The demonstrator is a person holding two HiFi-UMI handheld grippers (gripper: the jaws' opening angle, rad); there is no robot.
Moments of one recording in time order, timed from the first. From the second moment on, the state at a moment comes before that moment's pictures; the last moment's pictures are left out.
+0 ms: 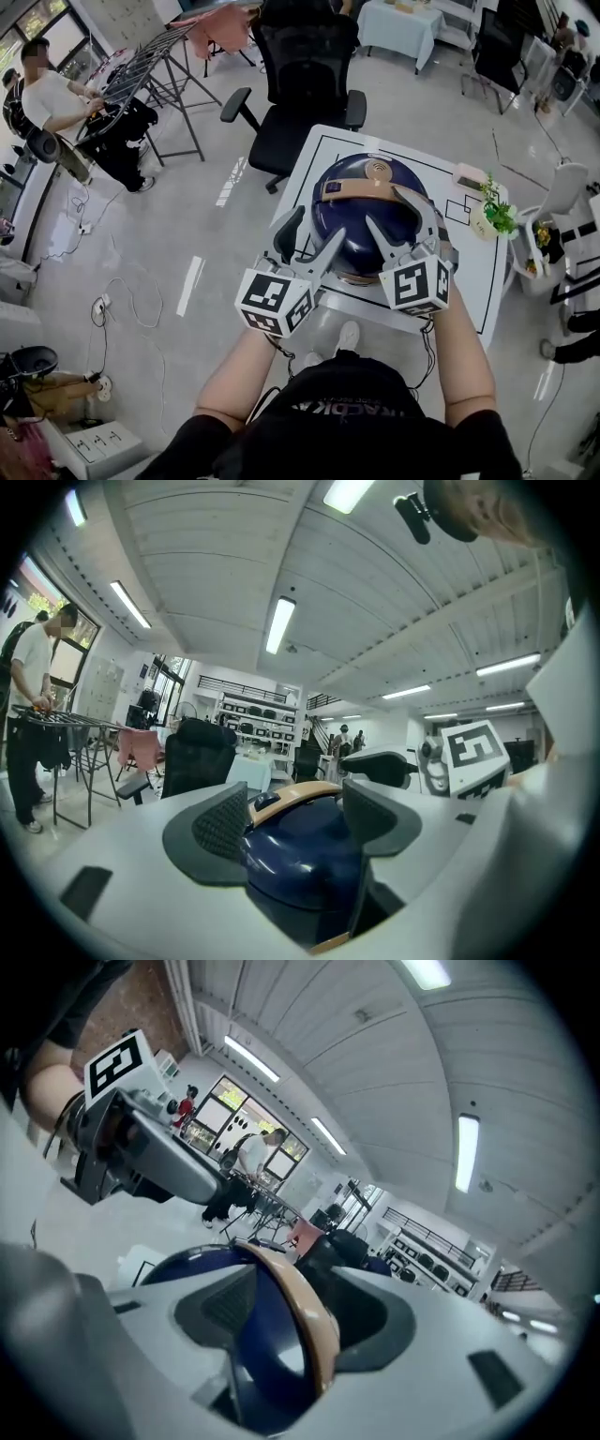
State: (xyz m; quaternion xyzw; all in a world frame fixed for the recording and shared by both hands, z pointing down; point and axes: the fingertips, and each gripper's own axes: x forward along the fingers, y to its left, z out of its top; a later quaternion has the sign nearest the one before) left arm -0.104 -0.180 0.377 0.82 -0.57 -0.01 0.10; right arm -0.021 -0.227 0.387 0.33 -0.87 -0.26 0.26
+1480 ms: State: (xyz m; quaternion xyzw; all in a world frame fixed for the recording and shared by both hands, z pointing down) left arm -0.125 -0.266 0.388 0.84 -0.53 0.04 0.10; right arm -0.056 -0.279 0.426 0.29 -0.77 -0.40 0.41
